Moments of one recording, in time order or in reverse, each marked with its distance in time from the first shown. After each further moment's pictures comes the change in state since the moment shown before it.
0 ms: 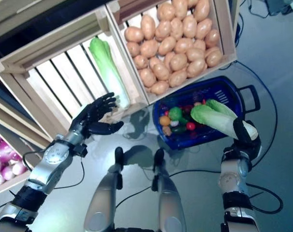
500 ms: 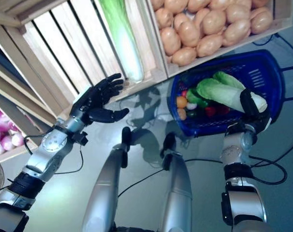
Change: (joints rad) left arm -0.096 0.067 -0.032 -0.002 -0.119 -0.080 -0.023; right arm -0.271 -0.092 0.042 0.182 -0.057 -0.021 -0.039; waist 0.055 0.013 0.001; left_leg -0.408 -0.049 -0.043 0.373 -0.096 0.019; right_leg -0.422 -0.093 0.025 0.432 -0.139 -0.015
